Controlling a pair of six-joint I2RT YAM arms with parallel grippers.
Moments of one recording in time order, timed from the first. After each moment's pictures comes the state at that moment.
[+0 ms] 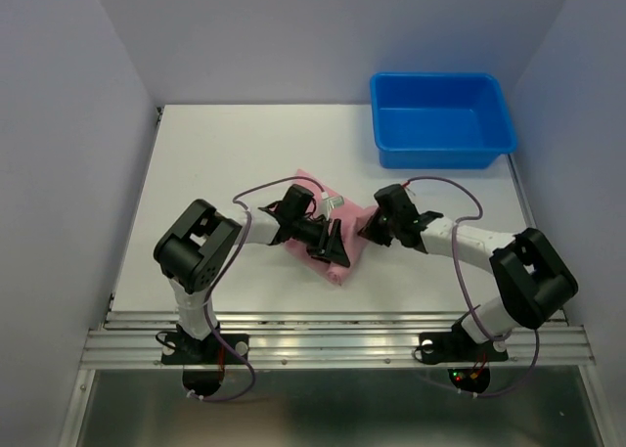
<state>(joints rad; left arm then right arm) -0.66 1.82 0.85 0.13 0.90 -0.55 0.60 1.48 0.75 -0.13 0.09 1.10</state>
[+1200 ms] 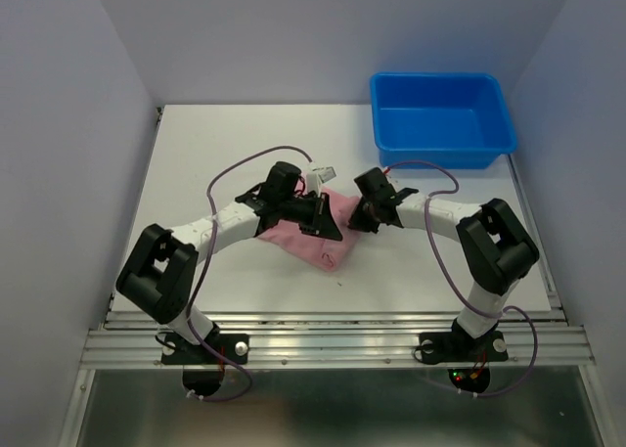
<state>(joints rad) -0.61 1.53 0.93 -0.11 0.76 -0.47 0.60 1.76 1.04 -0.28 0.10 1.04</state>
